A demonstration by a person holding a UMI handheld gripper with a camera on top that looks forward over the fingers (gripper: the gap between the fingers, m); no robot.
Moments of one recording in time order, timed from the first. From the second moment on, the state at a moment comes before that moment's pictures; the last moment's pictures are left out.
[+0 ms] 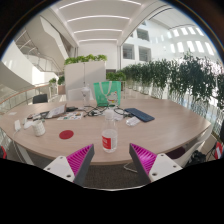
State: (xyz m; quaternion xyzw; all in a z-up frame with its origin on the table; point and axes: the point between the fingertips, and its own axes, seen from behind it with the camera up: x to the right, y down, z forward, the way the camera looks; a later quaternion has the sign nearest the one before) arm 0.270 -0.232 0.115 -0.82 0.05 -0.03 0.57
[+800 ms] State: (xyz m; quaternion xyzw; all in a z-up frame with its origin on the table) arm 0.287 -0.053 0.011 -0.80 0.11 -0.02 0.59
